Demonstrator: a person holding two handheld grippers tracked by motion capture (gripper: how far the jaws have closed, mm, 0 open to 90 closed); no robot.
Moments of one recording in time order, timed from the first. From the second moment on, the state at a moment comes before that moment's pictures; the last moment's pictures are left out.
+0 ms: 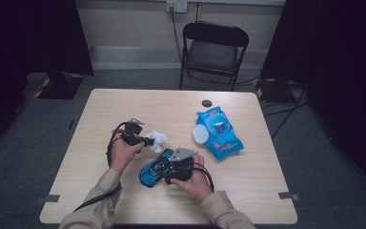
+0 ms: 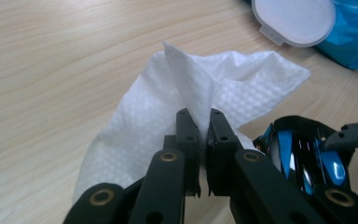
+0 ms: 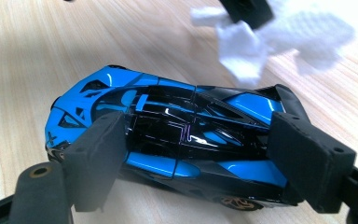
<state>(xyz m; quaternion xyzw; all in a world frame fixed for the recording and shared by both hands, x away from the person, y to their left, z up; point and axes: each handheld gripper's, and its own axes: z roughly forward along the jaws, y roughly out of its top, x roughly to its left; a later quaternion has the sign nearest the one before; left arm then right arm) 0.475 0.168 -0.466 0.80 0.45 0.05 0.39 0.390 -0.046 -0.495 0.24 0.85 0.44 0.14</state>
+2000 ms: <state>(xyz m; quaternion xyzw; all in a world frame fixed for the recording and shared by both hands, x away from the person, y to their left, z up) 0.444 0.172 -0.485 0.83 0.43 -0.01 0.35 0.391 -0.047 -0.496 0.23 0.85 0.44 0.14</state>
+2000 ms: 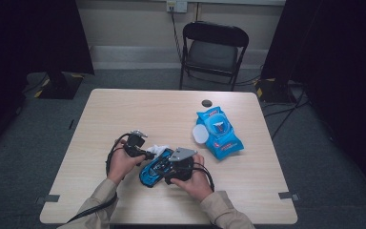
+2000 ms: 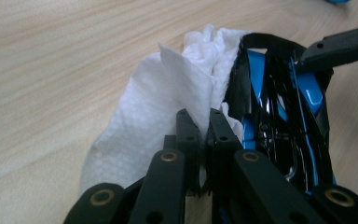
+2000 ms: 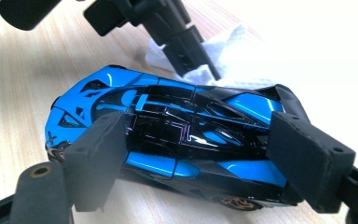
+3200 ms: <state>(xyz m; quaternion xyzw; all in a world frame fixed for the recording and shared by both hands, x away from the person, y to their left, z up) 0.415 0.197 -0.483 0.84 0.41 0.01 0.35 0.391 -0.047 -0.495 0.23 0.86 0.44 0.14</state>
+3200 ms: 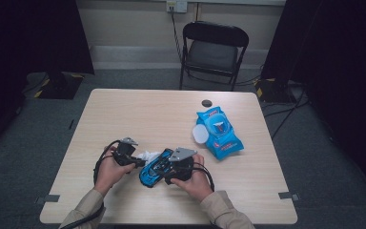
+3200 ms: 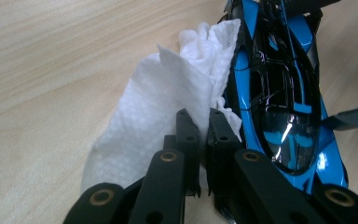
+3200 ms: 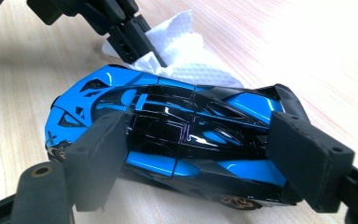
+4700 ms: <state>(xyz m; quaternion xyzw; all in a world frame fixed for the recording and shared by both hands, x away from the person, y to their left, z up) 0.386 0.222 -0.482 0.84 0.41 0.01 0.34 0.391 -0.046 -0.495 0.23 0.86 0.44 0.14</state>
